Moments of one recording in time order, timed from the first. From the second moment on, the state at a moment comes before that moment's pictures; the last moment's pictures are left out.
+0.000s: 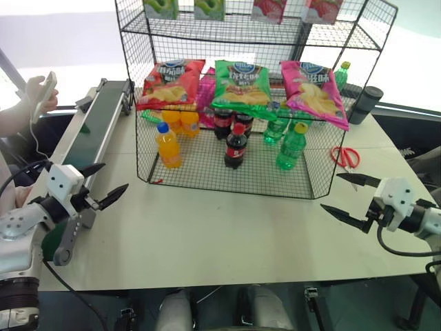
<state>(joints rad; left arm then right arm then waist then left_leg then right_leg) -0.10 0.74 0.33 0.24 -0.36 -0.10 -0.95 0.03 -0.84 -0.32 0.06 0.38 -0.15 1.12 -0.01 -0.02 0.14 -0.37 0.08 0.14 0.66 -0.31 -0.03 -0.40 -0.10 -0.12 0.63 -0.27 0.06</state>
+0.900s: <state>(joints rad) -0.11 0.73 0.33 0.24 -0.36 -0.10 -0.97 0.04 -0.84 -0.32 0.04 0.38 -0.15 1.11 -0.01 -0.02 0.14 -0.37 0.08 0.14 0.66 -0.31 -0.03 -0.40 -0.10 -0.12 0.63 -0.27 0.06</state>
